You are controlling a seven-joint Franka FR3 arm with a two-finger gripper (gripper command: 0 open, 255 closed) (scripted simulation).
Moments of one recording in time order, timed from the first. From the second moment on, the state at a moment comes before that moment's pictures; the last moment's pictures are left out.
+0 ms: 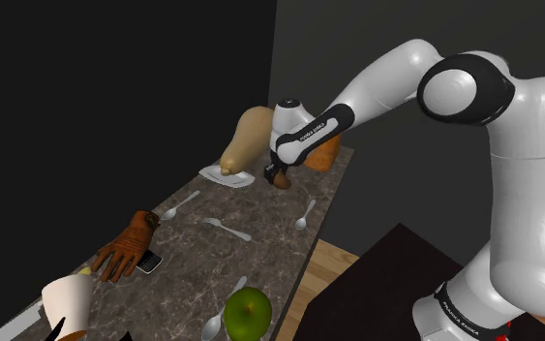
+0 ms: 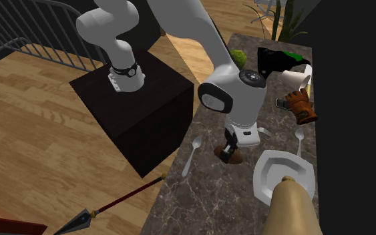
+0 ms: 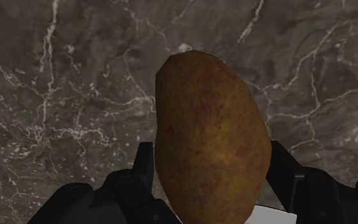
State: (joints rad) arm 0.02 0.57 0.05 -1.89 -0.23 2.56 0.12
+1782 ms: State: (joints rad) arm 0.19 0.40 0.11 -1.93 -0.25 2.39 0.34
